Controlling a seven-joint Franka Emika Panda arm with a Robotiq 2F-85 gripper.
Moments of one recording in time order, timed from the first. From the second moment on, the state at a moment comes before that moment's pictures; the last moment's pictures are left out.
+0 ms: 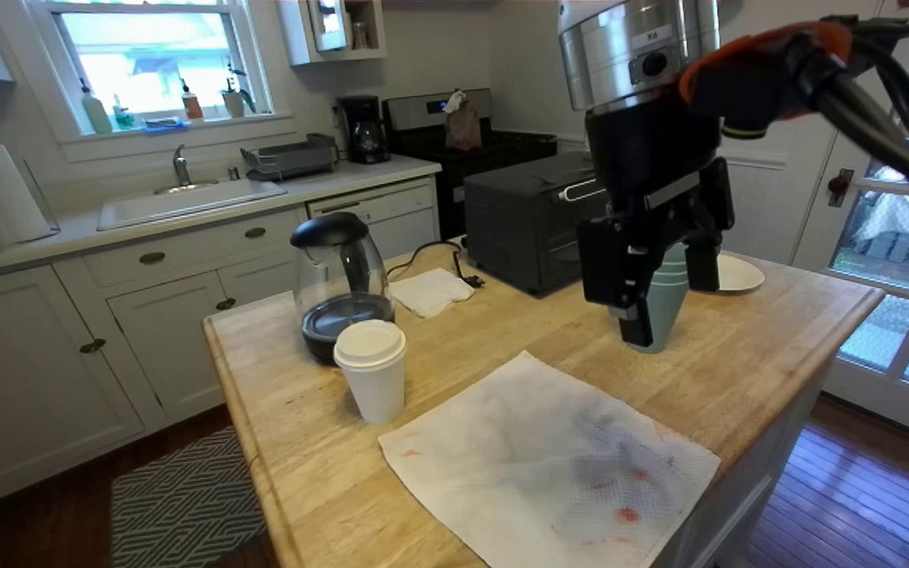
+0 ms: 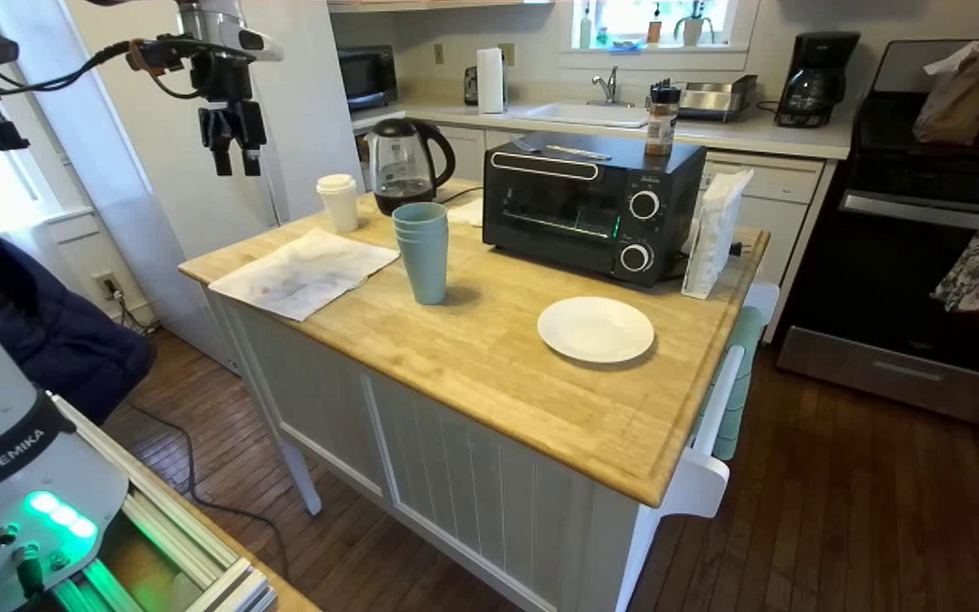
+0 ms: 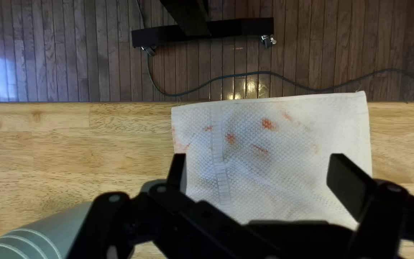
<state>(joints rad) 0.09 -0.05 0.29 -2.20 -0.02 1.88 0.47</state>
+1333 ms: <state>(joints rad) -0.04 -0.07 0.00 -2.28 -0.21 2.18 0.76</state>
